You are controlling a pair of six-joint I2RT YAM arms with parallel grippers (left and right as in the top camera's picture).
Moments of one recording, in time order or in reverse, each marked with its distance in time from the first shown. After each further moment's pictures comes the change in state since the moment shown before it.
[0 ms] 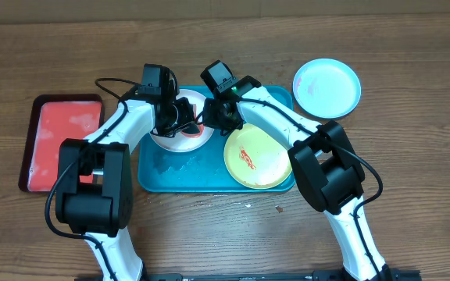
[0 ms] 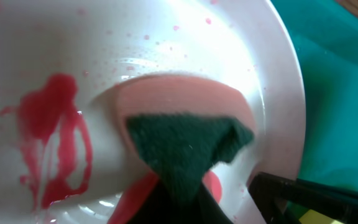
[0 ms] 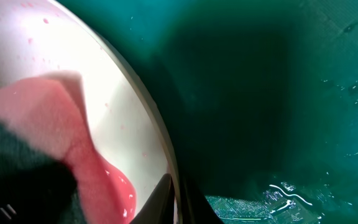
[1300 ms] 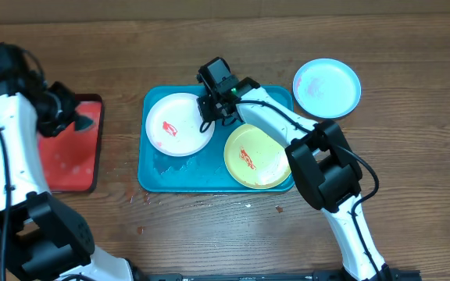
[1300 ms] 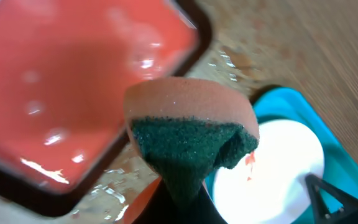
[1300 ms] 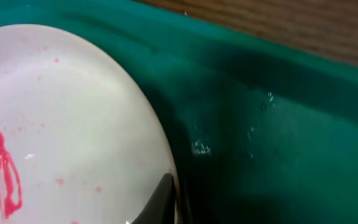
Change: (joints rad) left arm 0.505 -0.222 0.358 -0.629 -0.151 0.085; right arm -0.002 0.023 -0.002 0.185 0.043 -0.393
